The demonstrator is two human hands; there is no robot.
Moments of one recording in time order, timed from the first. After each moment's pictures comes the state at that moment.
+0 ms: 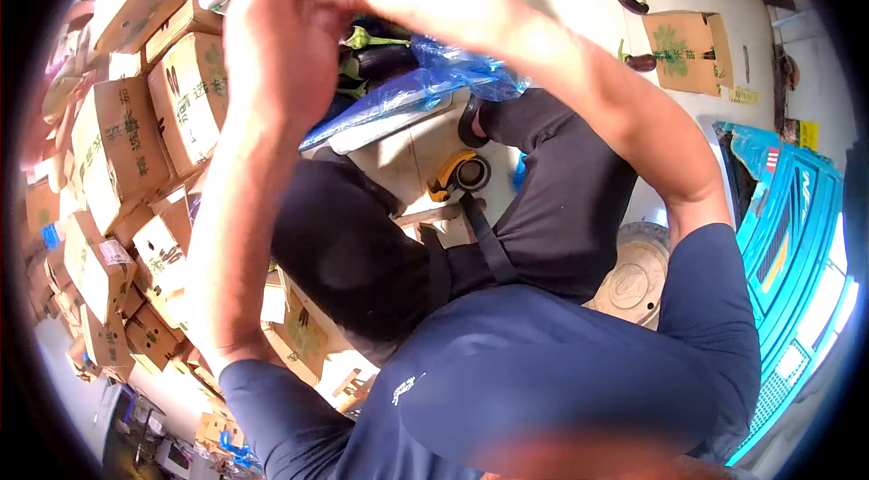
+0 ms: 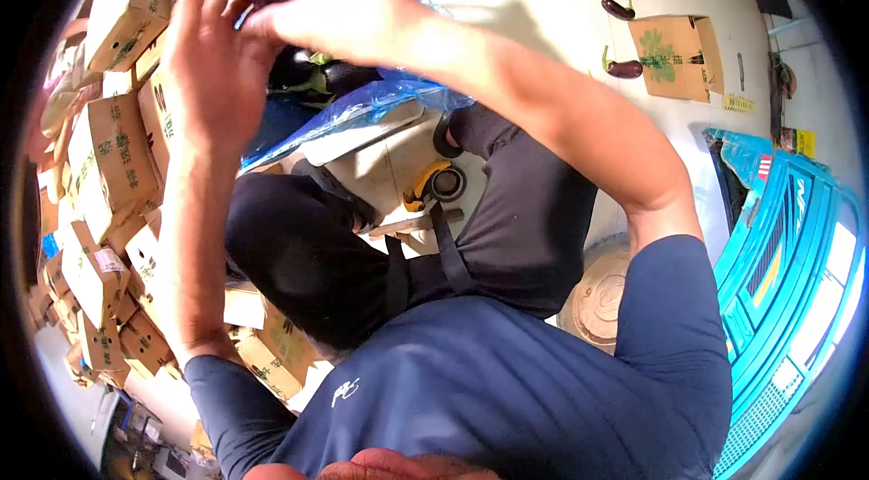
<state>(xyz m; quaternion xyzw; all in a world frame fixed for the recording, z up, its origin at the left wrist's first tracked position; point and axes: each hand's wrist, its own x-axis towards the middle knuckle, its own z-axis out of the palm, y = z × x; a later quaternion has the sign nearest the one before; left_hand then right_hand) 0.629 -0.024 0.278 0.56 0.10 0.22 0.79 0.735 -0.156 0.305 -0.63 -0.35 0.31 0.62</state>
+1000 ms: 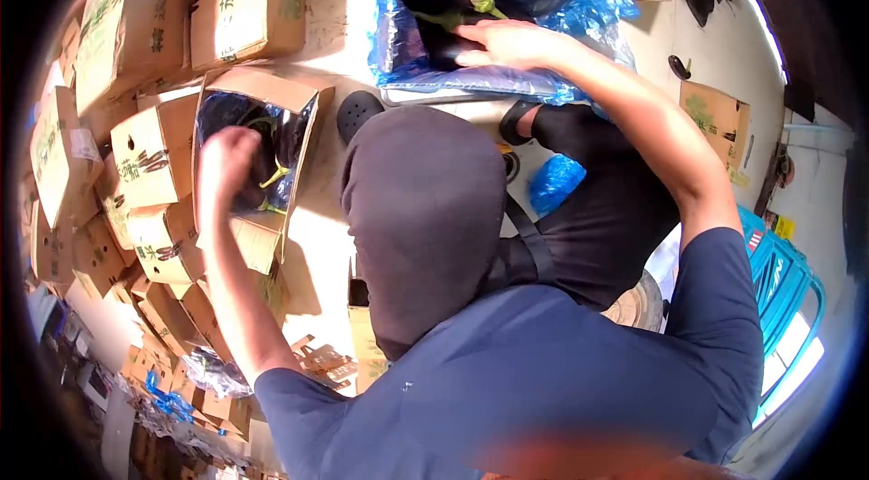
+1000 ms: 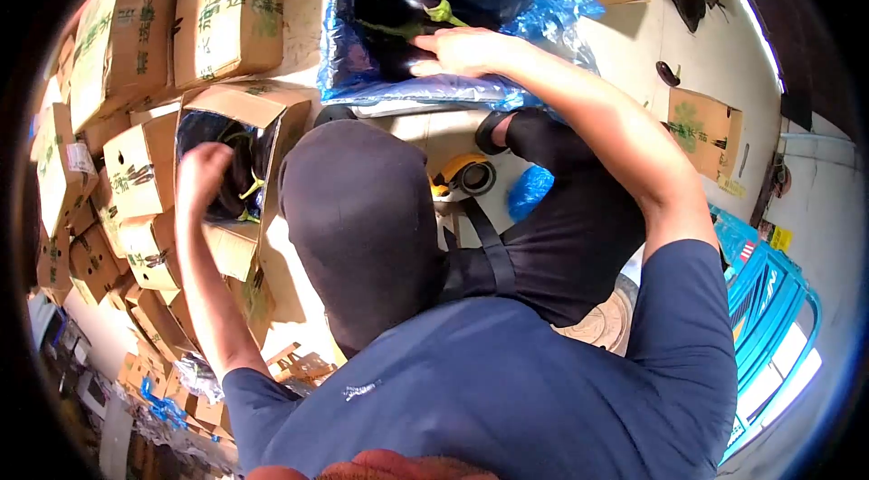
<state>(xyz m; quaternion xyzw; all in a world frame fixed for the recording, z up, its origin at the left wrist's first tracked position) 0.297 0.128 0.120 0.81 0.46 -0.17 0.34 0.710 -0.121 0.116 -0.70 -0.59 0.39 -0.06</state>
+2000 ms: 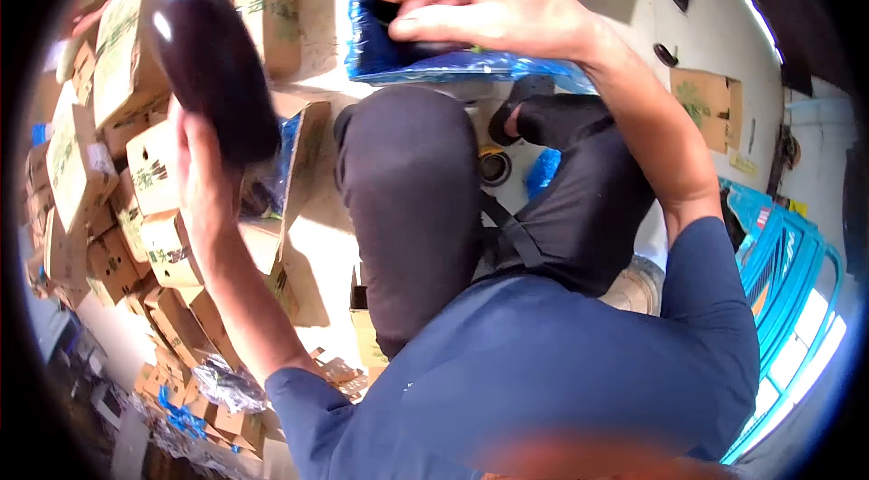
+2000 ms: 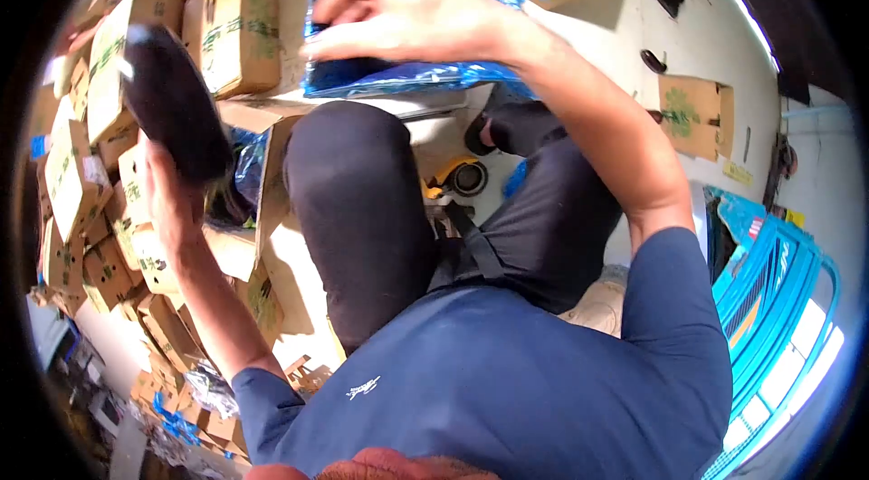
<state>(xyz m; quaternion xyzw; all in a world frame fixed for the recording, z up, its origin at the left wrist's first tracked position) 0.379 0.037 0.271 0.62 0.31 0.29 0.66 0.669 -0.124 0.301 -0.60 -0.48 0.44 0.46</state>
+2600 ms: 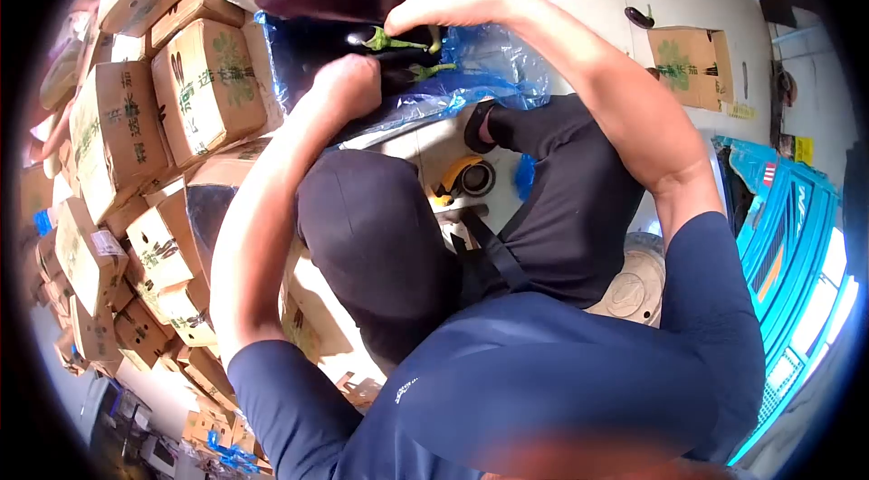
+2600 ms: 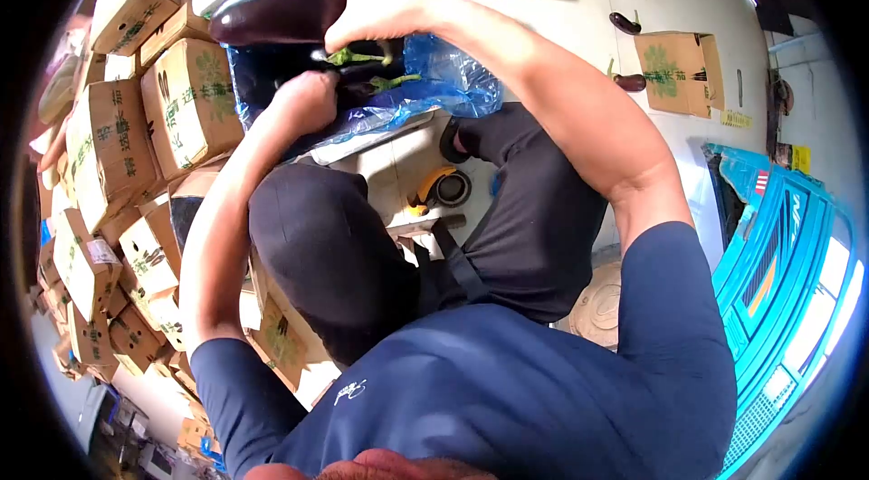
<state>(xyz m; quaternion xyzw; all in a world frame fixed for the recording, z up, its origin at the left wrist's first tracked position) 0.616 -0.005 0.130 0.96 0.03 -0.25 0.12 0.778 -0.130 0.217 -0.71 -0.50 0.31 0.39</state>
